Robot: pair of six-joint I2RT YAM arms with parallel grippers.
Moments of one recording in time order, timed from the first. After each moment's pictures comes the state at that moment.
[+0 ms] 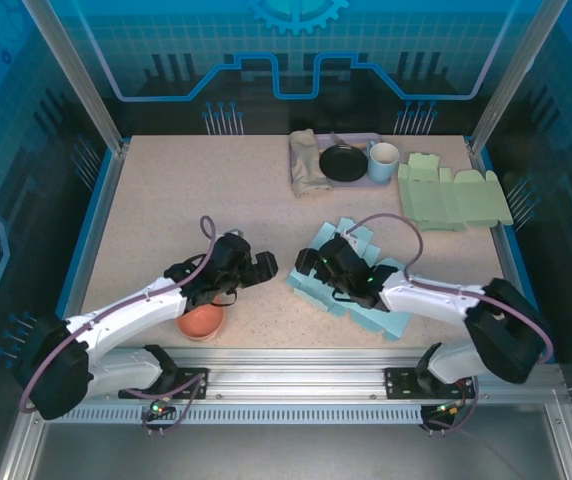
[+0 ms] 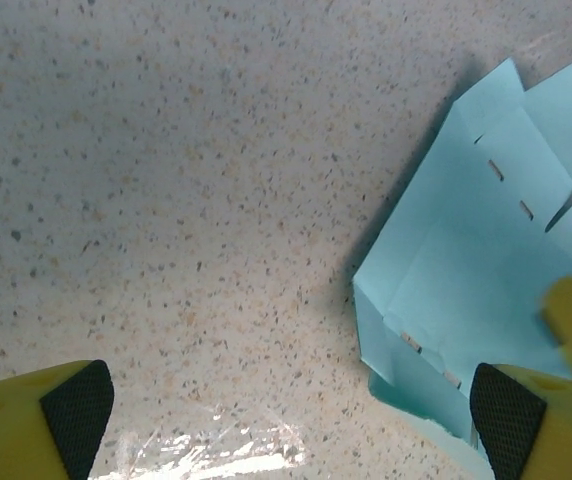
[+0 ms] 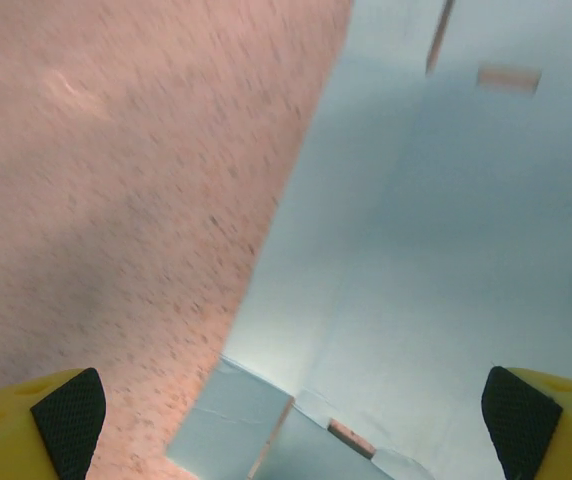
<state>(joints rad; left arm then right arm) -0.68 1.17 0.68 -0.37 -0.09 -0.95 0.80 1.36 0.69 -0.12 0.24 1.02</state>
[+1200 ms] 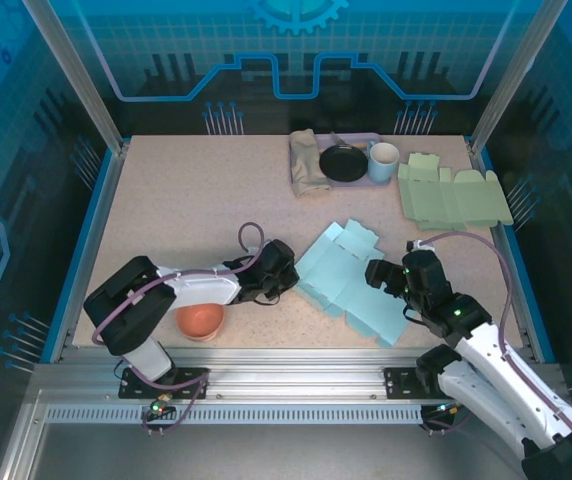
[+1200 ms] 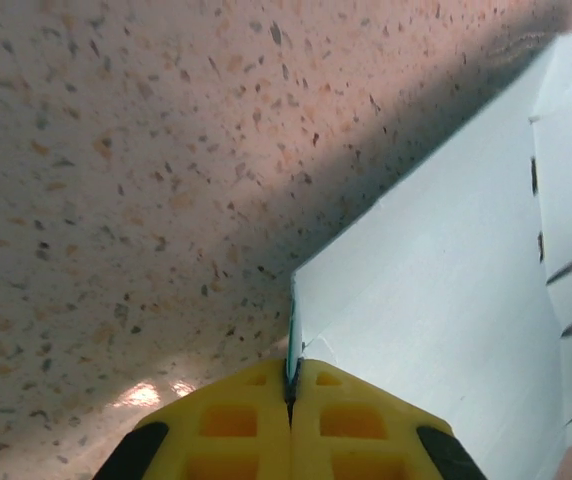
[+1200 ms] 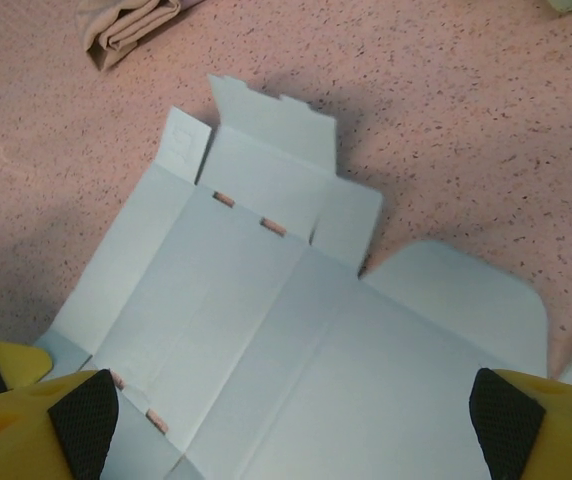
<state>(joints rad) -0.80 1.64 0.77 -0.02 -0.06 -1.32 0.46 0.65 0.53 -0.62 0.17 0.66</state>
